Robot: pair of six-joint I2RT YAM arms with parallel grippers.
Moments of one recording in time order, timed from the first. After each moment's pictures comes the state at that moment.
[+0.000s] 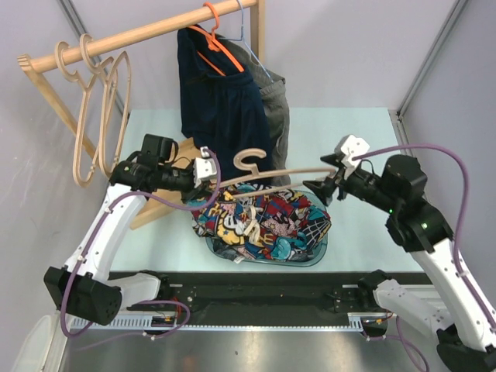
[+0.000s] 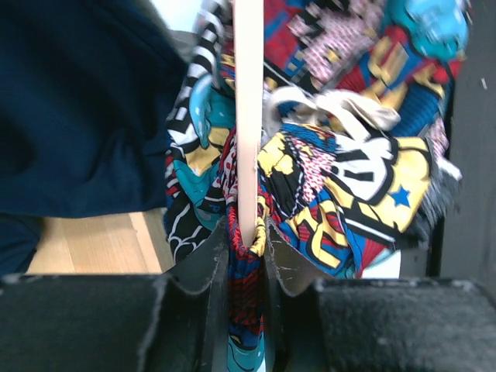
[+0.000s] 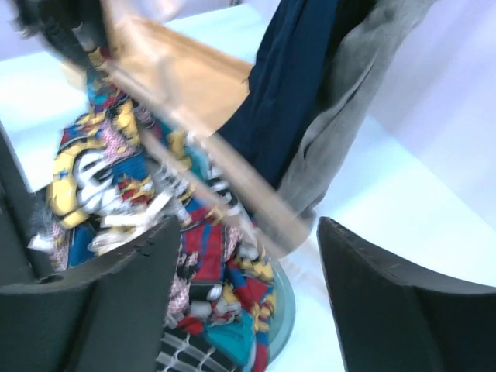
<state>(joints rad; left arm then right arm) -0.26 1.19 1.24 -1.01 0.82 0.99 0.49 0.84 1.13 -0.42 -0.41 -0.24</state>
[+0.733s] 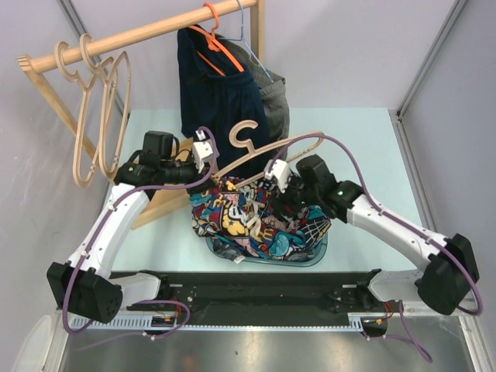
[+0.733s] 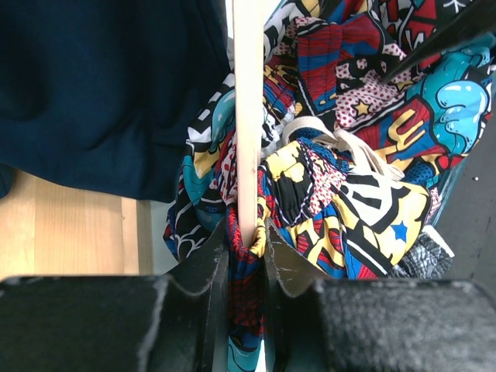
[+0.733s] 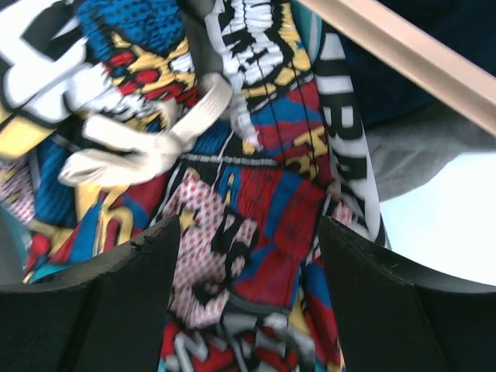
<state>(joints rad) -0.26 1.21 1.18 -0.76 0.75 0.56 0.70 1.27 1.01 -0.43 -0.29 -0.31</state>
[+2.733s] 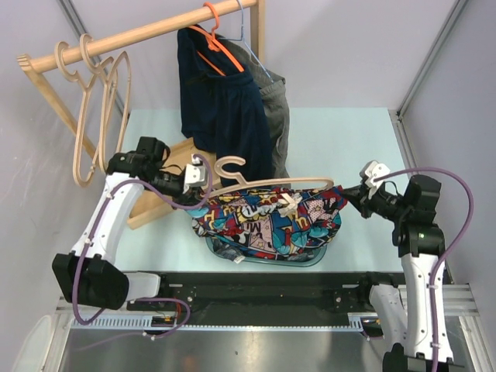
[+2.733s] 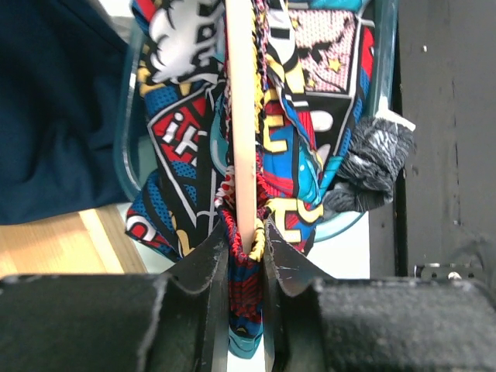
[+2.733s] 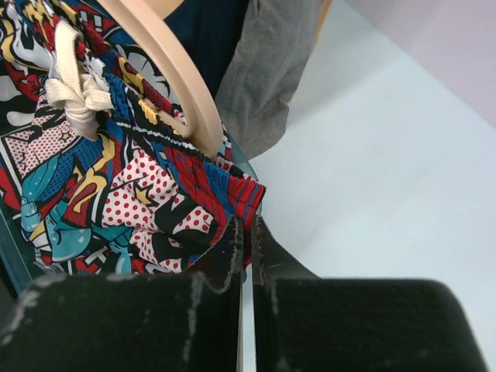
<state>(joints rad) -0.12 1.28 1.26 -1.29 0.96 1.31 -0.16 0.67 0.81 -0.56 -0.90 -0.53</state>
